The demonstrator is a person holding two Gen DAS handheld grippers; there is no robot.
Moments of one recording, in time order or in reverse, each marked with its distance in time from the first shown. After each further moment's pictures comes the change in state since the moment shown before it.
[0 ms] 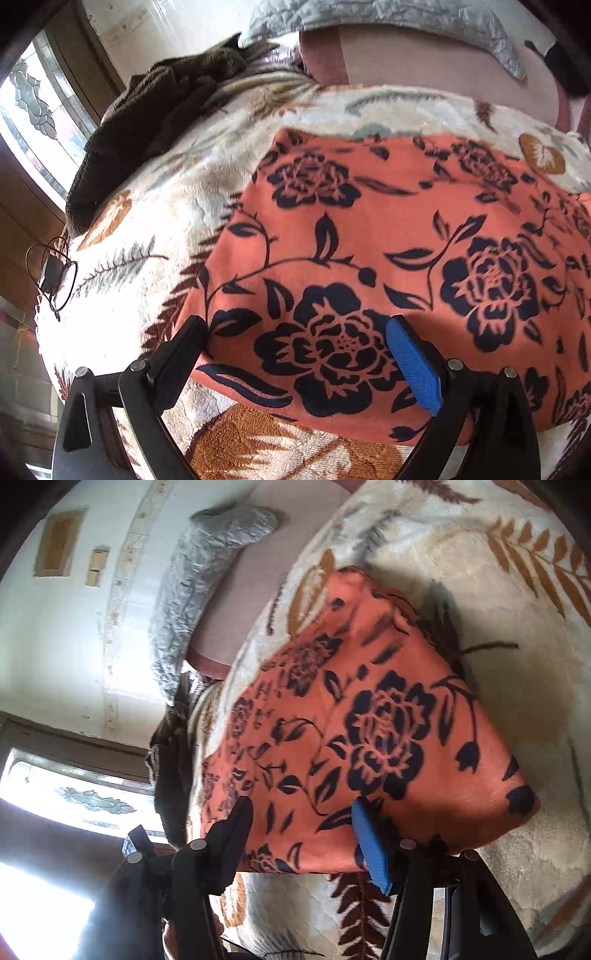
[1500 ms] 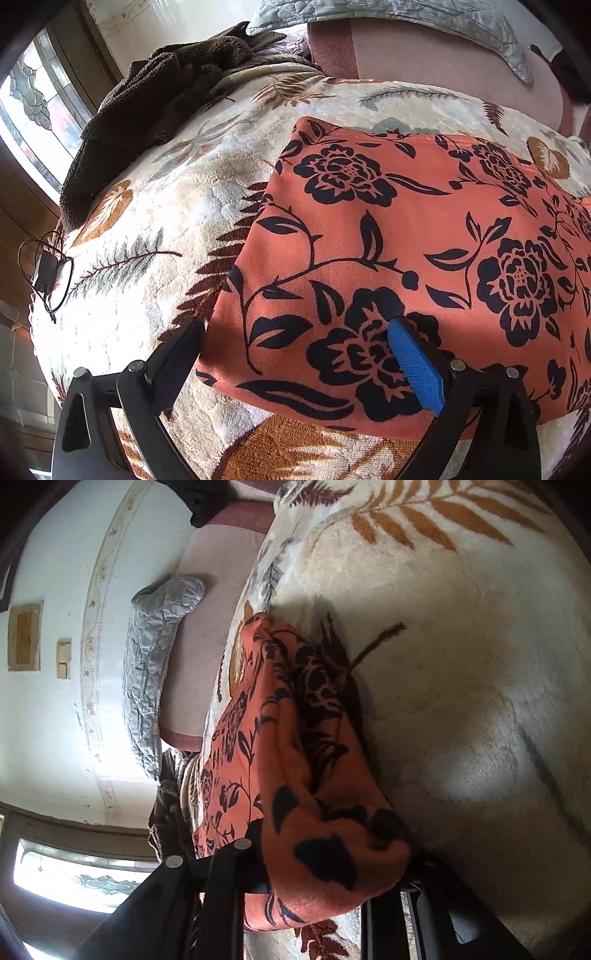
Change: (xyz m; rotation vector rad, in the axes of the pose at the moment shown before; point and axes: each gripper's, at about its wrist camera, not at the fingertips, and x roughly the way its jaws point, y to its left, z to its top) left arm 0.005 0.031 0.007 -0.010 0.000 -0.034; right arm -0.001 -0.039 0.001 0.217 -0.236 0.009
